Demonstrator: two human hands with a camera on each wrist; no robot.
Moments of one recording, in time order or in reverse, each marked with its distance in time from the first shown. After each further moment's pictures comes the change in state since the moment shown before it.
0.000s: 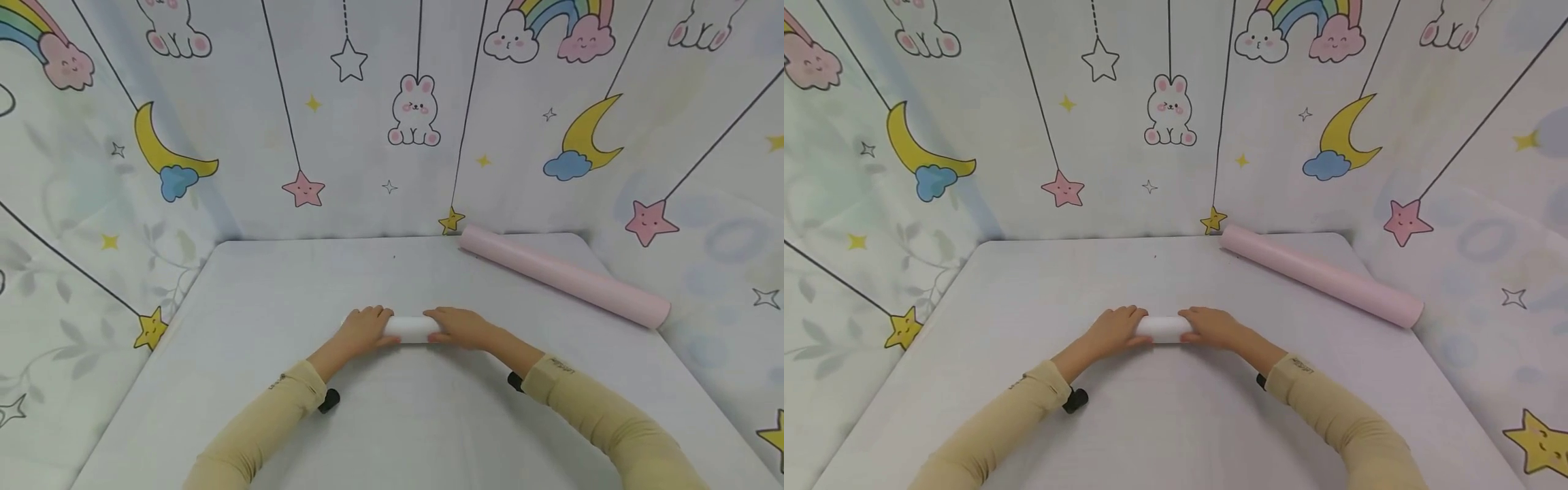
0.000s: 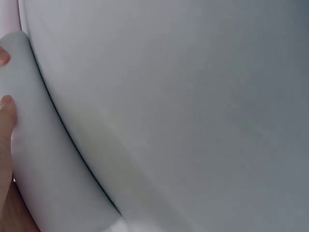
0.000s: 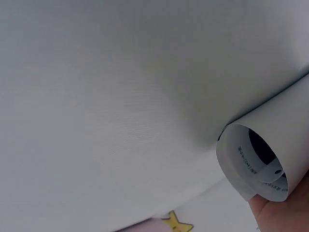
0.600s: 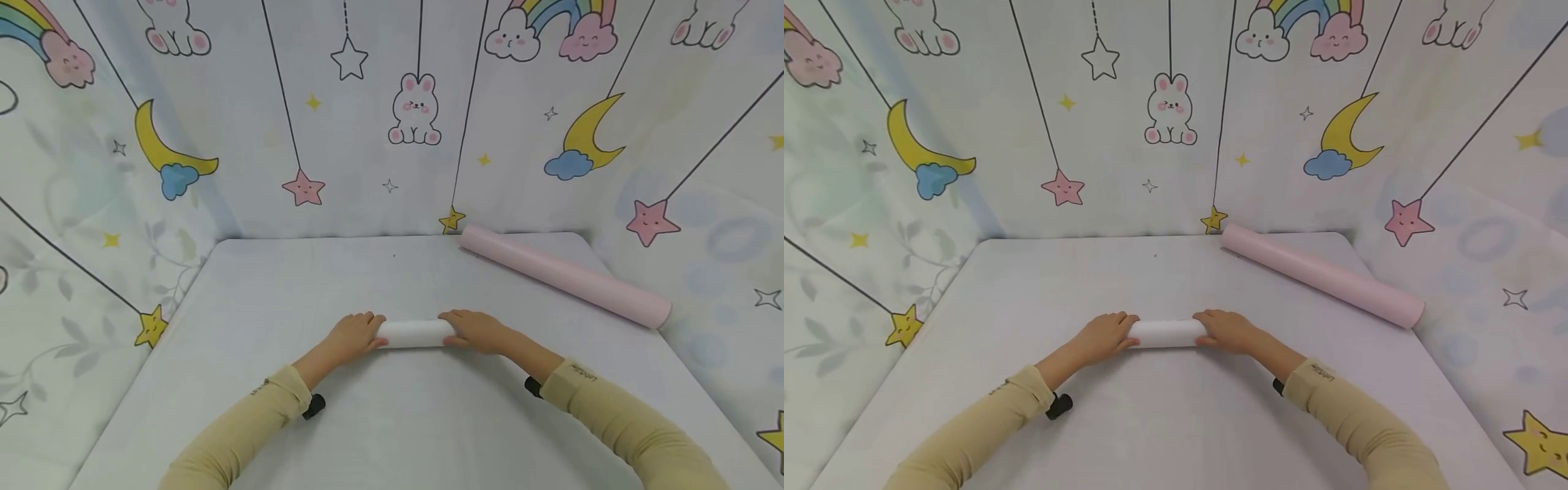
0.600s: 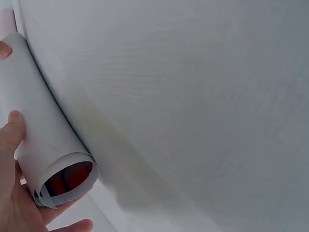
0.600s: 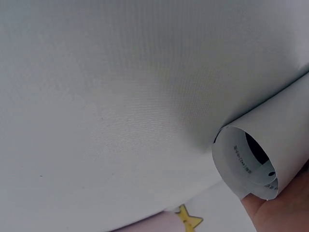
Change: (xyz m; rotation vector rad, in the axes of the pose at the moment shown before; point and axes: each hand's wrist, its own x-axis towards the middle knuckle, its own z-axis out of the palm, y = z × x) left_hand -0.021 -0.010 -0.003 0.043 -0.044 0.071; right_hand -0.026 0.015 -0.003 -0.030 0.008 -0.038
